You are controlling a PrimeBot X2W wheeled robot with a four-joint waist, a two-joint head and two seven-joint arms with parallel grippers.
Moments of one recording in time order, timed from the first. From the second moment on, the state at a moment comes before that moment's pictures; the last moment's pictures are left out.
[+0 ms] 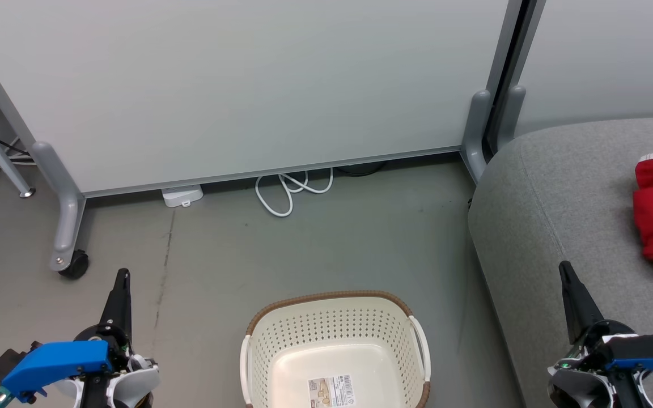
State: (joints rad) left arm -0.10 0.05 0.11 0.25 -1.57 -0.13 0.10; right arm -0.10 -0.05 -0.11 0.24 1.56 0.13 0.11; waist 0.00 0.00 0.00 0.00
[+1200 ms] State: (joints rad) left arm -0.10 0.05 0.12 0.25 -1.61 -0.13 0.11; right arm -0.10 -0.05 -0.11 0.24 1.61 0.13 0.11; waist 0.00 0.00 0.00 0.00
